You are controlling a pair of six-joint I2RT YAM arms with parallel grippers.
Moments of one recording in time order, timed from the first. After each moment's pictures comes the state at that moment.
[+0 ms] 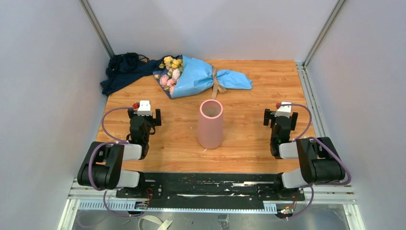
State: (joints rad) left arm -0.11 1.35 0.20 0.98 -0.21 0.08; right arm 0.10 1.42 0.22 1.00 0.40 -0.12
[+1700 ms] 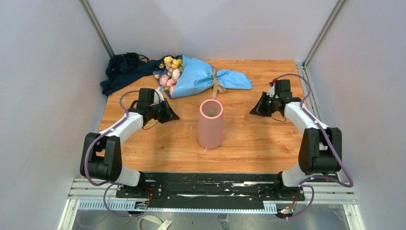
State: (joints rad) left arm -0.12 1.42 0.81 -0.18 0.46 -0.56; right arm 0.01 1.52 1.01 -0.41 -0.42 0.46
